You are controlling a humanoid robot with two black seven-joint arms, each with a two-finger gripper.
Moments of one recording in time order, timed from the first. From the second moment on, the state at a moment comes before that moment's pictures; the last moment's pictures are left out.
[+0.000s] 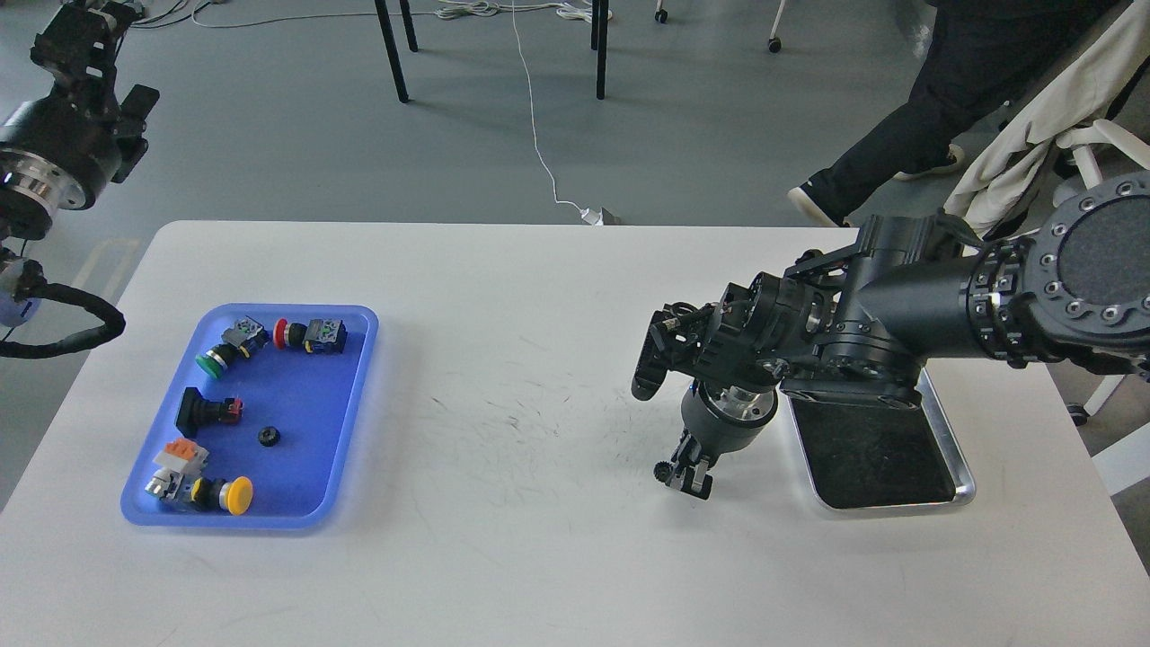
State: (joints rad) left arm -0.93 0.73 -0.35 -0.76 0.28 -0.08 -0.49; right arm 1.55 0.00 -0.84 1.03 -1.43 0.41 0.49
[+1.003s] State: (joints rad) left arm -0.93 0.74 -0.35 -0.76 0.28 -0.08 -0.49; right arm 1.62 0.00 -0.83 1.05 -1.36 0.42 0.49
